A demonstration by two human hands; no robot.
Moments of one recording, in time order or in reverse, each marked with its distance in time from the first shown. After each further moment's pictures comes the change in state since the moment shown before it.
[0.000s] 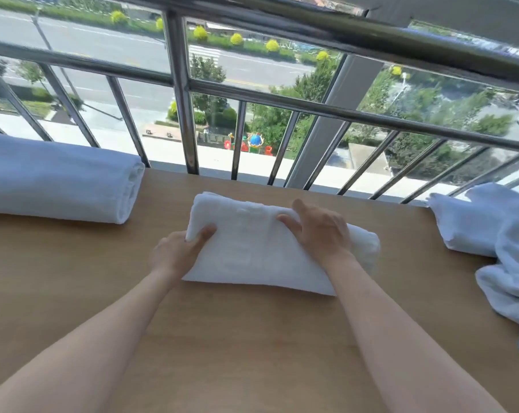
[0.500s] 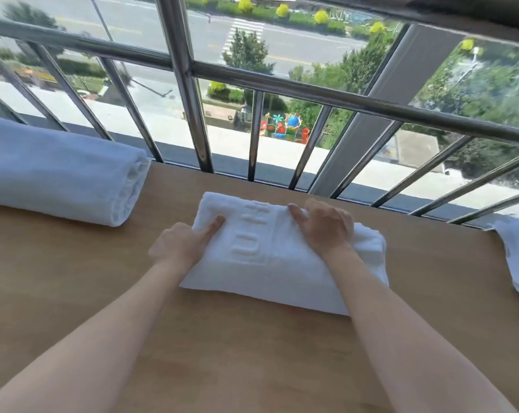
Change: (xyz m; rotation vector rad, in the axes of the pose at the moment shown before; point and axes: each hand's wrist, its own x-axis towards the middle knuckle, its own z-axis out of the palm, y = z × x) left_hand 0.048 0.035 0.015 0.272 0.018 -0.343; right_hand 0.078 0.029 0.091 0.123 -0.154 0.093
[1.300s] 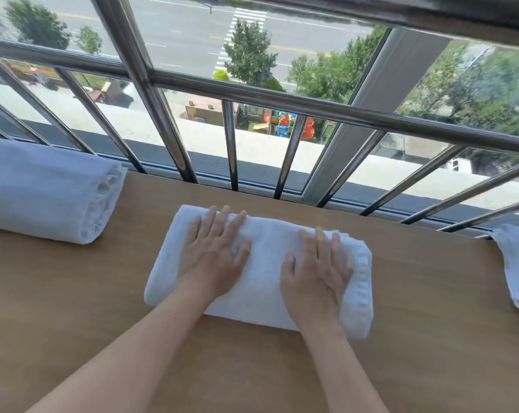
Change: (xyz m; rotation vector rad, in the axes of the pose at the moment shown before) left_hand -0.021 0.067 0.049 0.305 0.124 0.591; right_hand -0.076 -0.017 -0.016 0.196 0.007 0.339
